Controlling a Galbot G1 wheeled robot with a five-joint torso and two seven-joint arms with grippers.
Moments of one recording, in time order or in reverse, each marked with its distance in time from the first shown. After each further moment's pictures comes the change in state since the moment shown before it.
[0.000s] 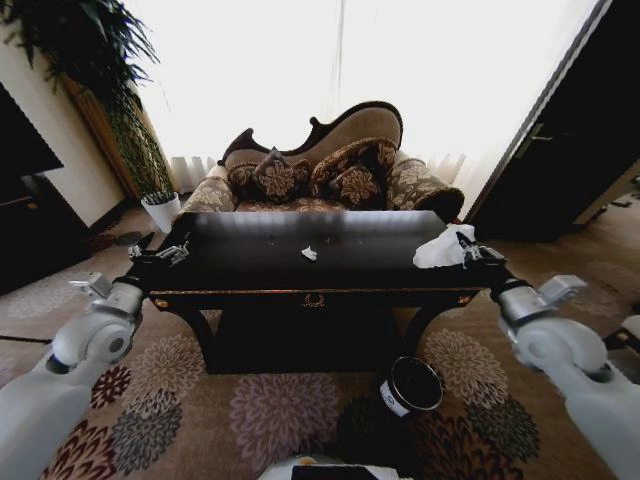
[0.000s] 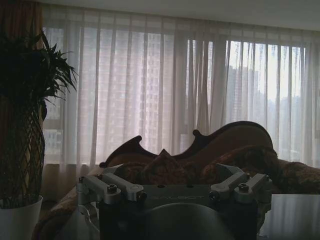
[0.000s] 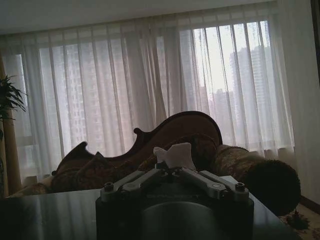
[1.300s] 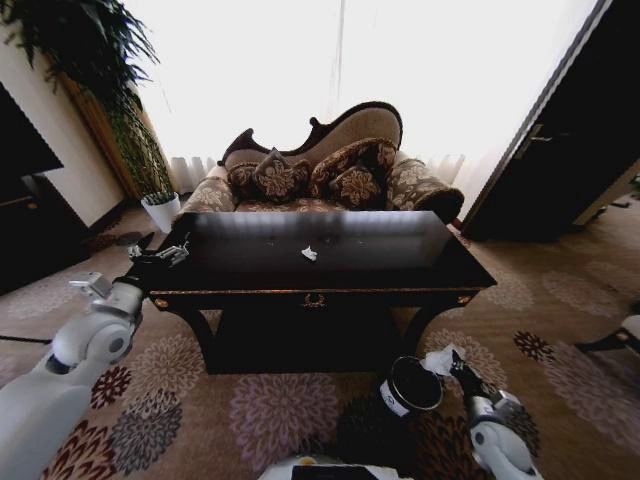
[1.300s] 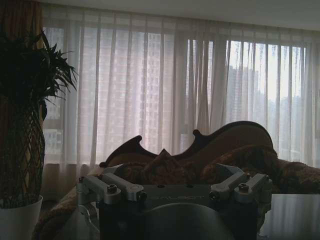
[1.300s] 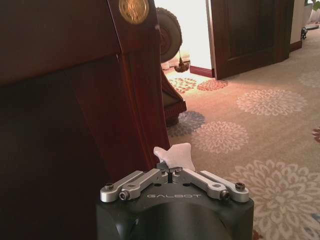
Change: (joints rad) left arm 0.000 0.000 0.000 0.000 0.000 0.000 0.000; right arm 0.129 0.348 -0.314 -0.714 -0.198 0.172 -0.037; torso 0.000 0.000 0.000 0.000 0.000
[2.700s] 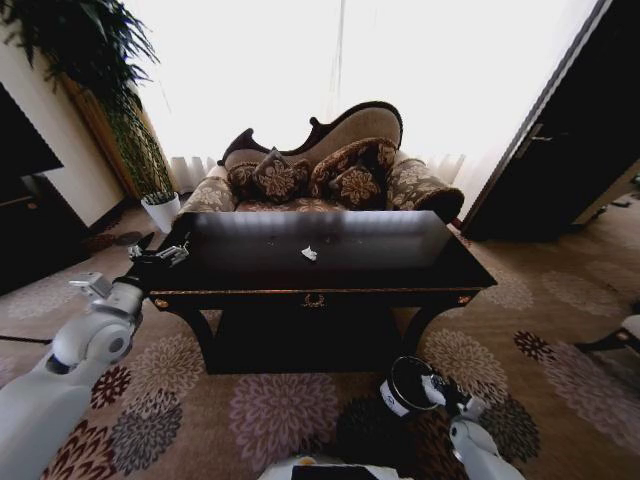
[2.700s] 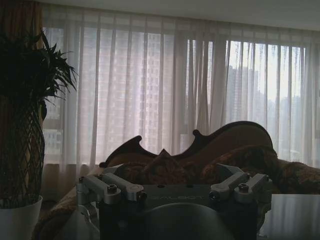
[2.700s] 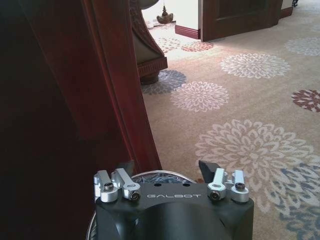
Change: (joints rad) left arm 0.000 0.000 0.000 0.000 0.000 0.000 0.000; right arm 0.236 0.030 -0.098 -0.447 -0.072 0.030 -0.063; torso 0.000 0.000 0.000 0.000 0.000
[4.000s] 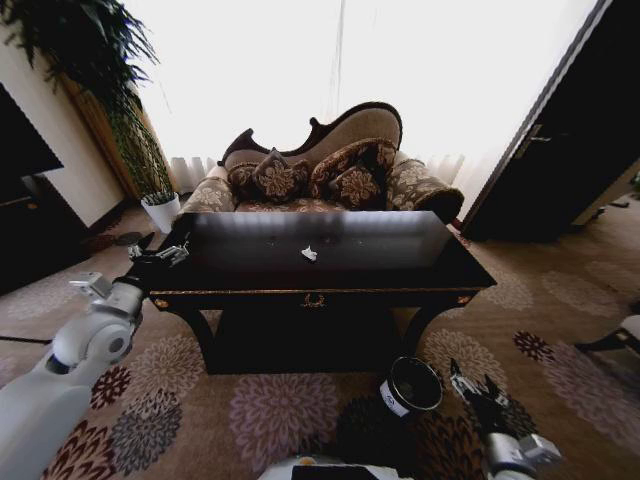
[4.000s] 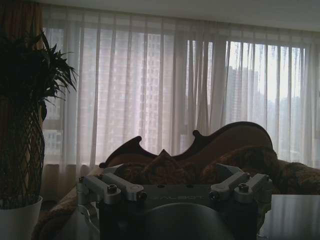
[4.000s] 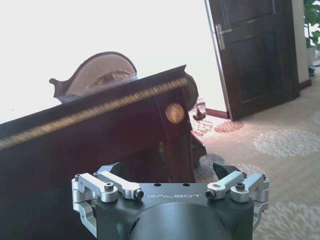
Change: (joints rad) left arm 0.000 0.000 0.000 0.000 0.000 0.000 0.000; right arm -0.693 0.105 0.311 1.056 0.078 0.020 0.055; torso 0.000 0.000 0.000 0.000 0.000
